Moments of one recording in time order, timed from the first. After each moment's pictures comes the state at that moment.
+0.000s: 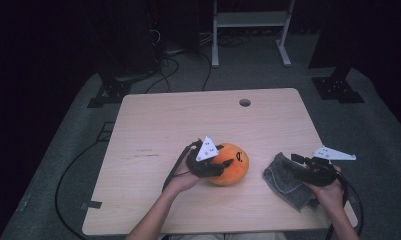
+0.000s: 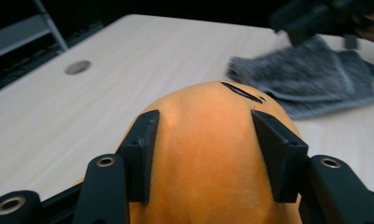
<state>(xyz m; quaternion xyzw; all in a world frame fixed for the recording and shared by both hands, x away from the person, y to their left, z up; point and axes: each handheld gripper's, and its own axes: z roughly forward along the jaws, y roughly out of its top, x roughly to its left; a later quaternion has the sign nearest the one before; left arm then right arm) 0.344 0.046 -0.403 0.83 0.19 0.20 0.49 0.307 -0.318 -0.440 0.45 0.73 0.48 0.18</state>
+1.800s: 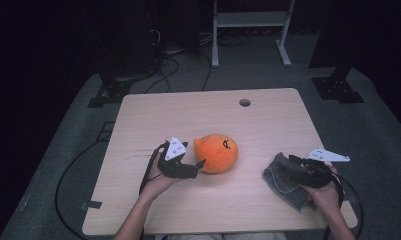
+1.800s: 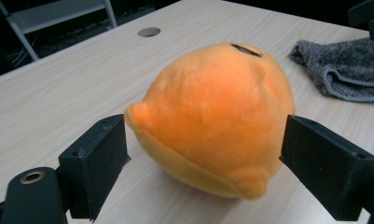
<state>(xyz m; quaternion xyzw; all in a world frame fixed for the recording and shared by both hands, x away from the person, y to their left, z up) 0.335 0.121 -0.413 0.80 0.29 0.22 0.47 0.304 -0.305 -0.441 0.45 0.74 0.47 0.19</state>
